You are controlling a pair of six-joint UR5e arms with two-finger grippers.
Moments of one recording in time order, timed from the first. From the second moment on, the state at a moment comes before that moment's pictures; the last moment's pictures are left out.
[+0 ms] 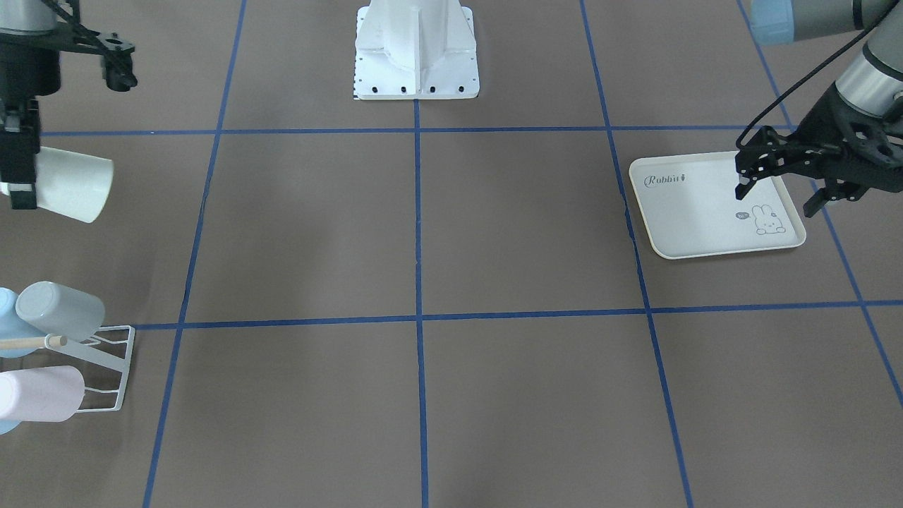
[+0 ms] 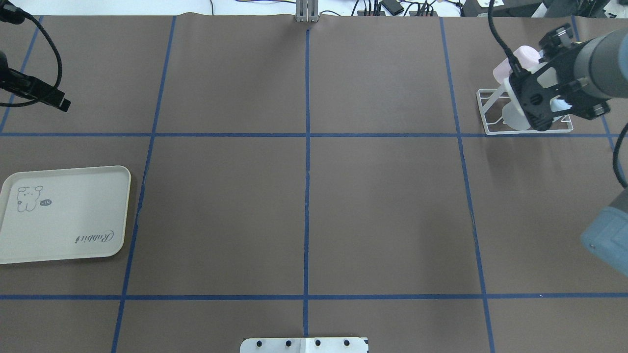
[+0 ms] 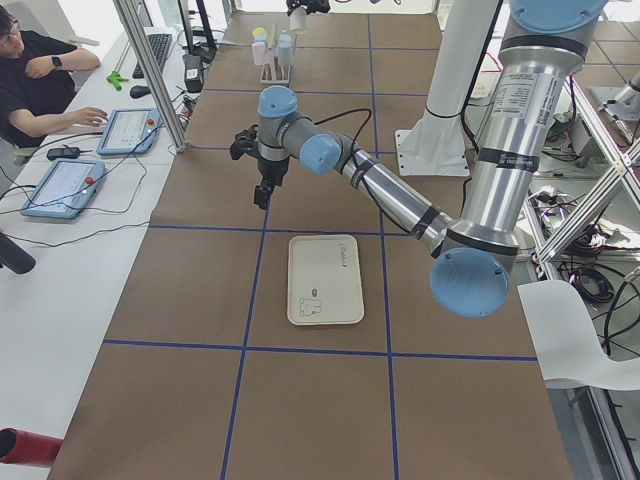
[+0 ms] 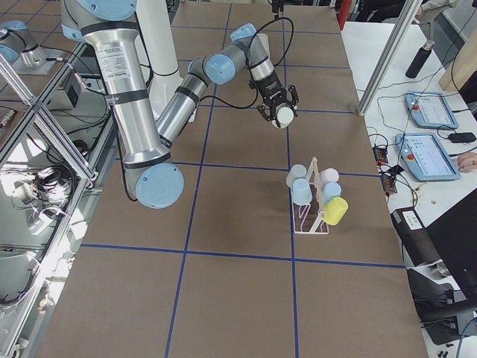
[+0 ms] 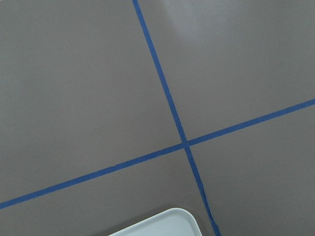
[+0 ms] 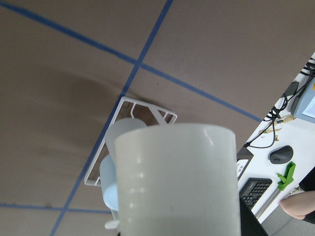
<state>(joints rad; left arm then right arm) -1.17 -1.75 -1.95 -1.63 -2.22 -0.35 0.93 -1.34 2.29 -1.89 1.49 -1.20</state>
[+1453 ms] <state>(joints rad) -1.25 -1.70 -1.81 -1.78 -2.30 -0.24 1.01 -1.64 1.84 -1.05 1.17 -1.61</state>
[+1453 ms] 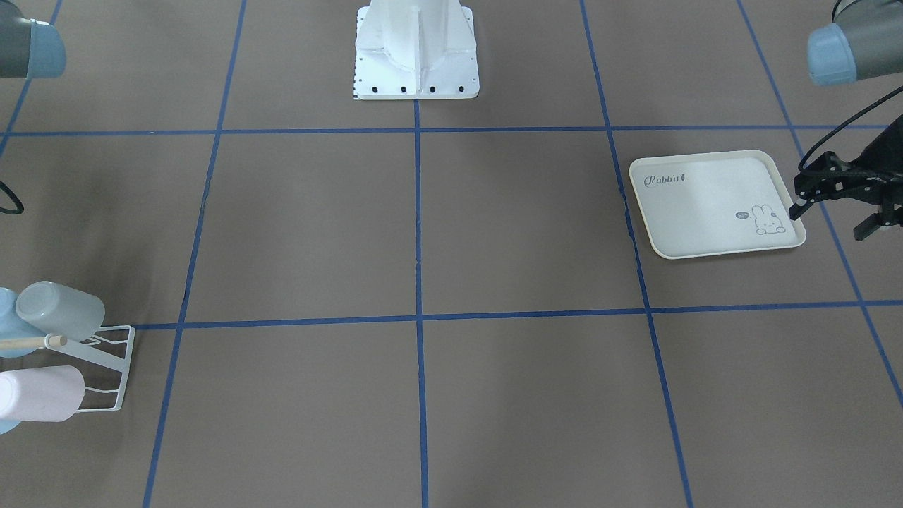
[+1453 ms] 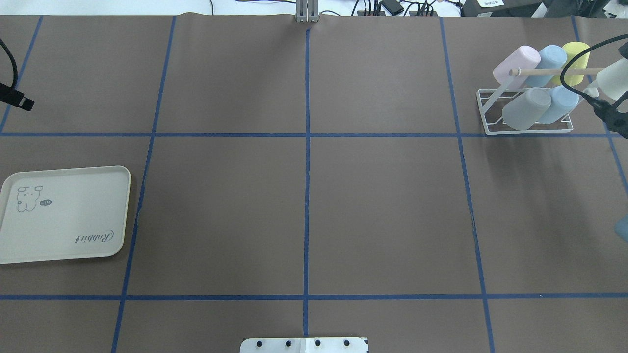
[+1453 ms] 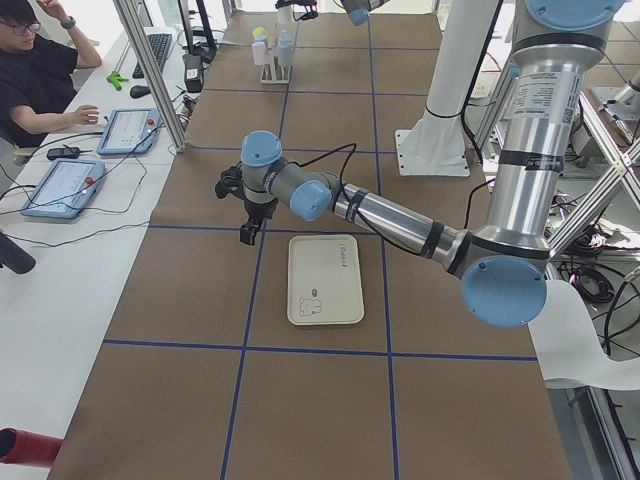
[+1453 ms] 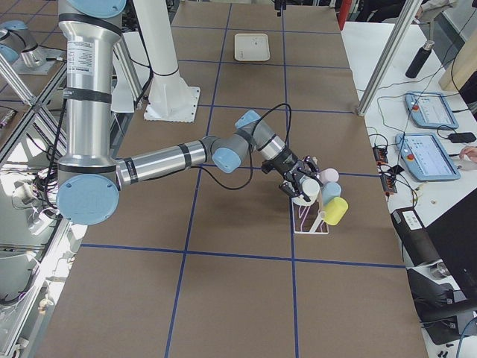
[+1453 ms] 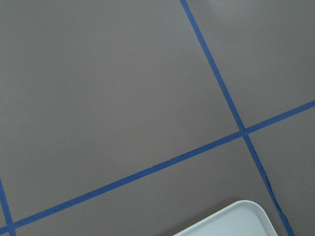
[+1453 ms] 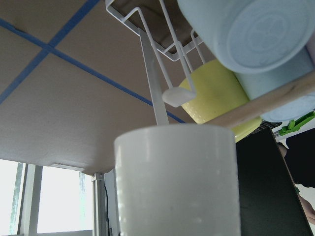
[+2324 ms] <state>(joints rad) -1.25 -1.70 -1.81 -1.78 -2.30 -0.24 0.97 -1.63 1.79 -1.01 1.16 -1.60</state>
